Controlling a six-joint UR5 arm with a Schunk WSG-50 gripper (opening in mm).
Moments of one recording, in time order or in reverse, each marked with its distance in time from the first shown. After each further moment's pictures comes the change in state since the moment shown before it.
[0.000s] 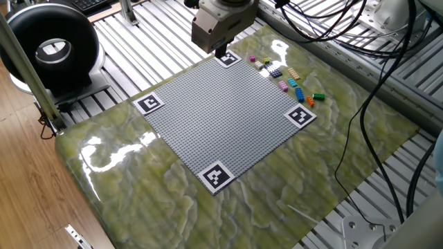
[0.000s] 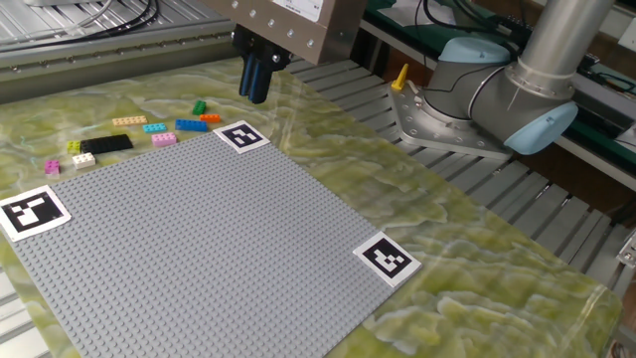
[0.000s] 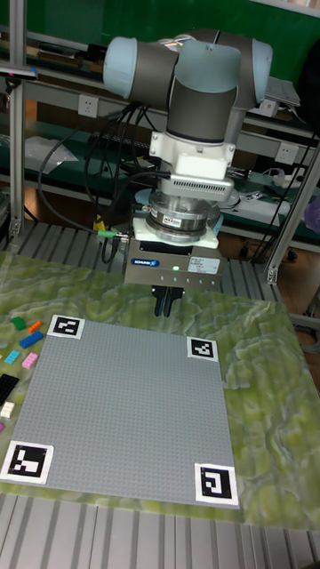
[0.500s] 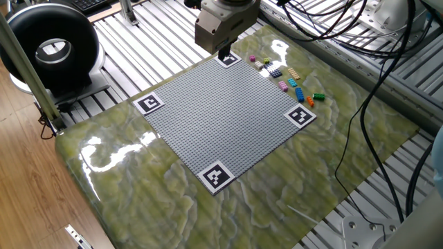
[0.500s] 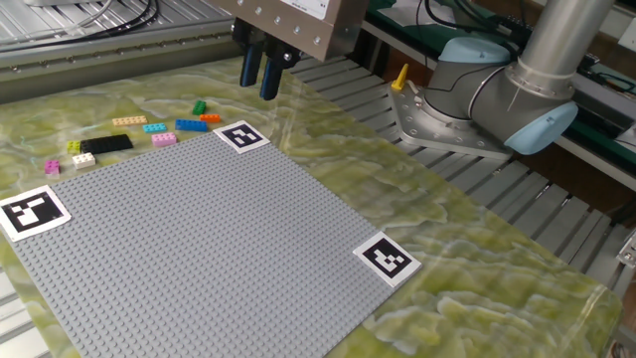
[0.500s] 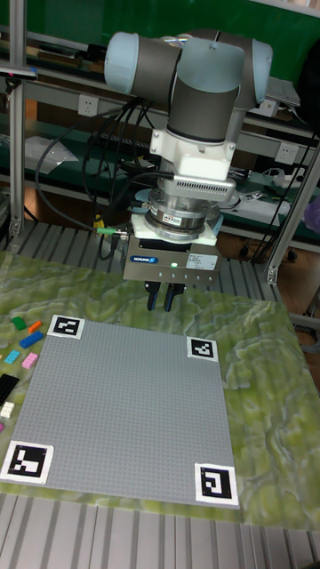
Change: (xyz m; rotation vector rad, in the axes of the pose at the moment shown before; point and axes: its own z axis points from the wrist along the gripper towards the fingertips) arm 0.010 -0.005 -0.003 0.016 0.041 -0.059
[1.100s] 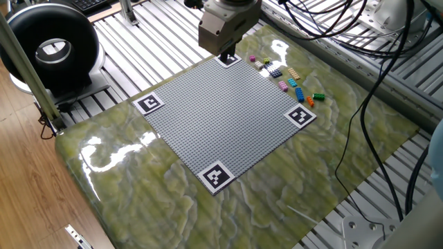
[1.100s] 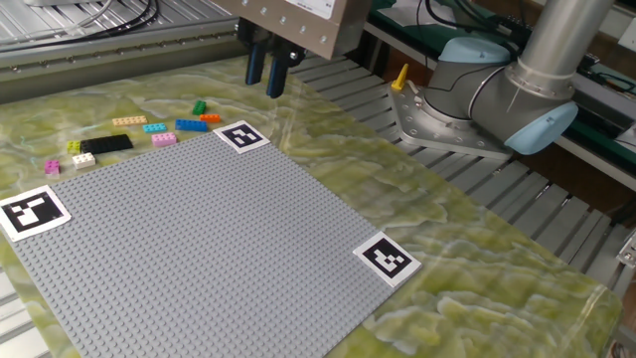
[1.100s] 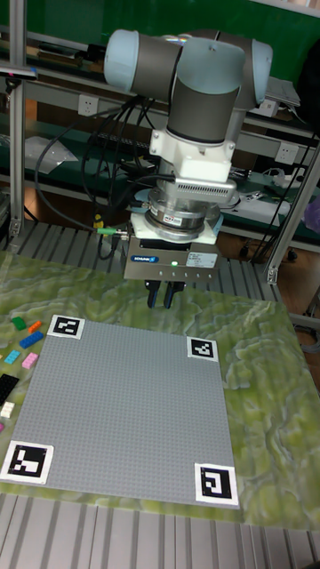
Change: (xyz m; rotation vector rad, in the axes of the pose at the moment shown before) arm 0.013 0.002 0.000 -0.010 0.050 -0.033
